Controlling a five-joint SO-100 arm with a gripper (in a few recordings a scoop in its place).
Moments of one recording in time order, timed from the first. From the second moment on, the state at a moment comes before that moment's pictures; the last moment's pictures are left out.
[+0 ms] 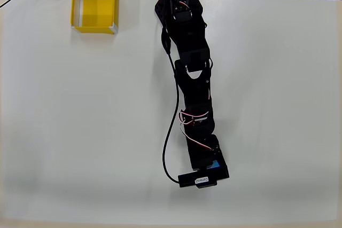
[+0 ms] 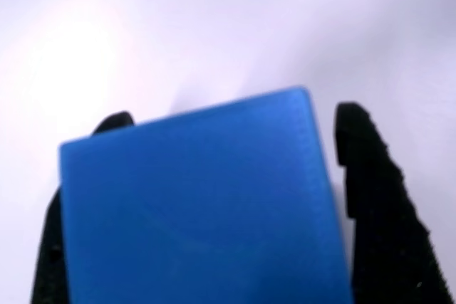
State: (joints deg) arm -13.5 47.0 95.7 -29.1 -90.2
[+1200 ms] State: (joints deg) arm 48.8 95.3 99.9 20.5 -84.6
